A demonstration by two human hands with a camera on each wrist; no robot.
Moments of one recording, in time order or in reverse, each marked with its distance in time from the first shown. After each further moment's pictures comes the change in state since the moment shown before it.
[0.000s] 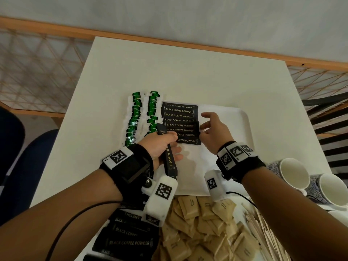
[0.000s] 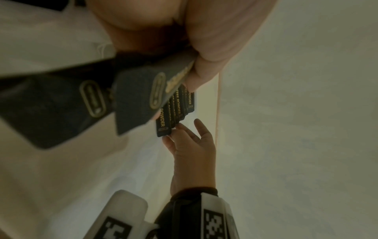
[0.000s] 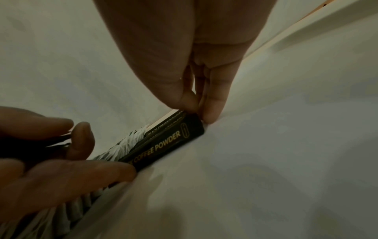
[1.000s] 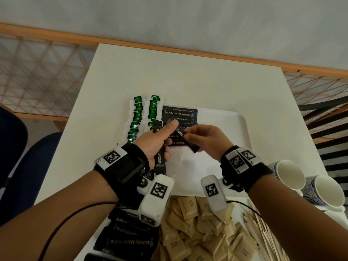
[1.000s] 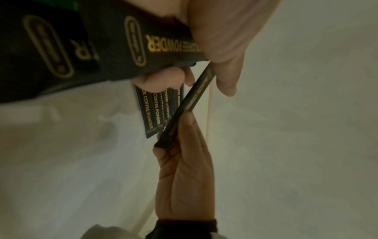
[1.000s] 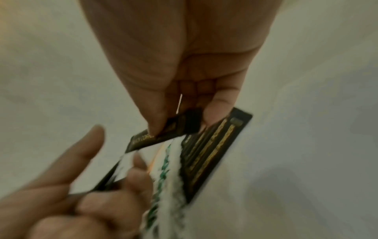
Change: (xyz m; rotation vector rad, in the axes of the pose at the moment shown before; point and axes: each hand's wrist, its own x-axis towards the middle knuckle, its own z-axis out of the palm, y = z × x) left_hand -0.015 0.013 -0.009 0.046 -0.019 0.047; right_hand -0.032 -0.033 -0.010 0.442 -0.238 -0.031
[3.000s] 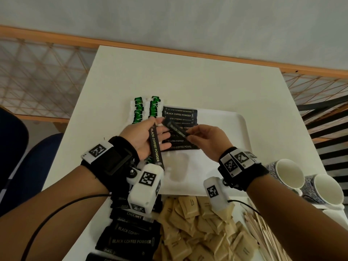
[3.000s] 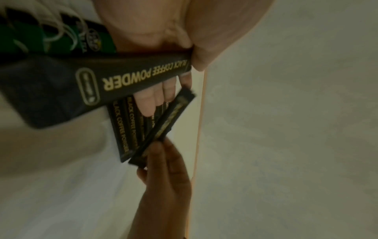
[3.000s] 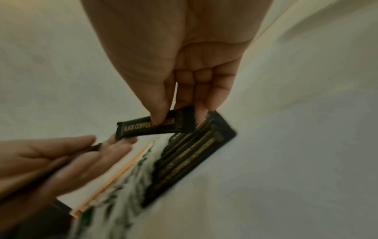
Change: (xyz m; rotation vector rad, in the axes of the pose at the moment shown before) left_hand -0.005 0.018 -0.014 -0.157 0.000 0.050; right_hand 0.001 0.009 -0.001 -0.260 0.115 -0.090
